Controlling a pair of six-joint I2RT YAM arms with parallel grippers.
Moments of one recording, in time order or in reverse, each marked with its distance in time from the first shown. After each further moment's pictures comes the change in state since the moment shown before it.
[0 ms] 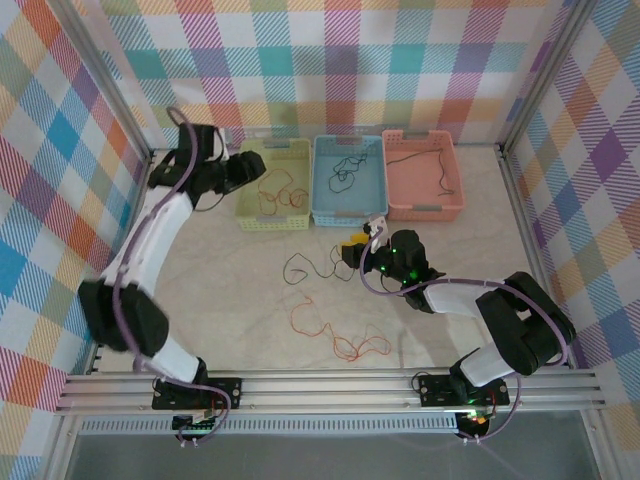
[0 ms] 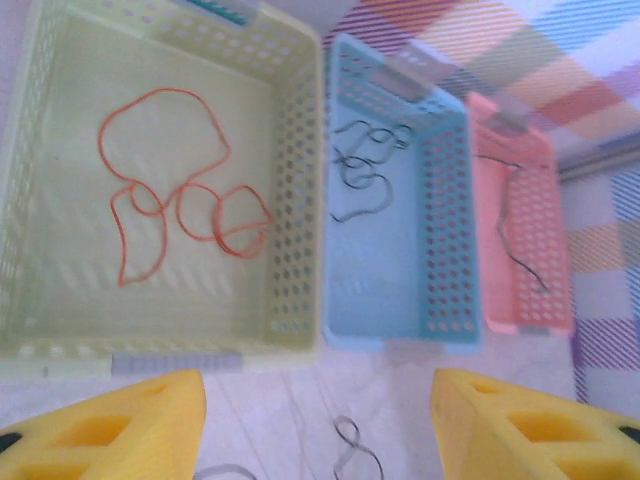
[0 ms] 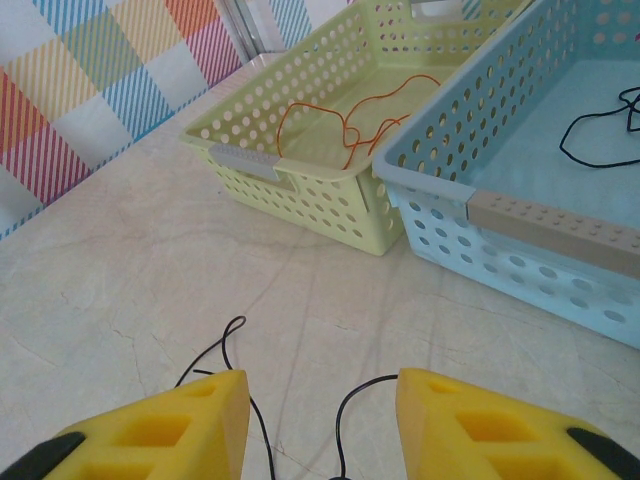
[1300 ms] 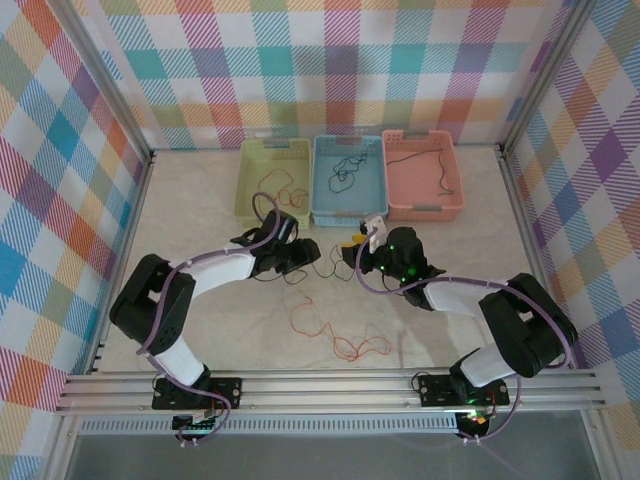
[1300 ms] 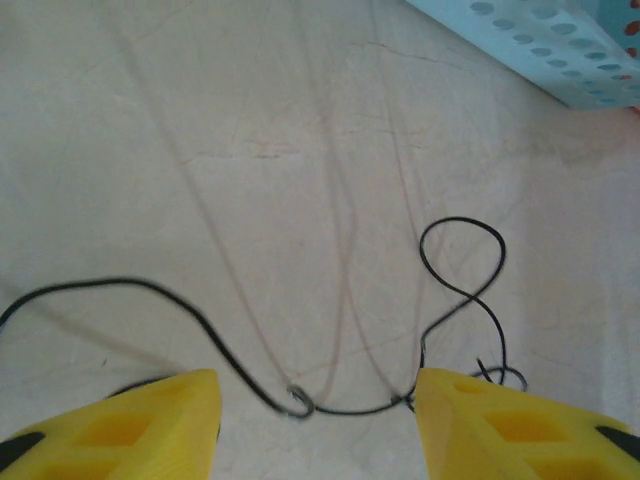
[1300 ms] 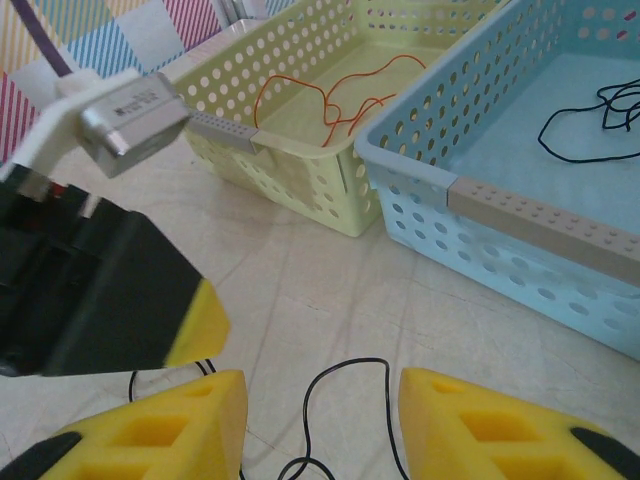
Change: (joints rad) left arm -0.390 0.153 -0.583 0.507 -0.128 -0.327; right arm 0.005 -0.014 0.034 -0.114 0.031 -0.097
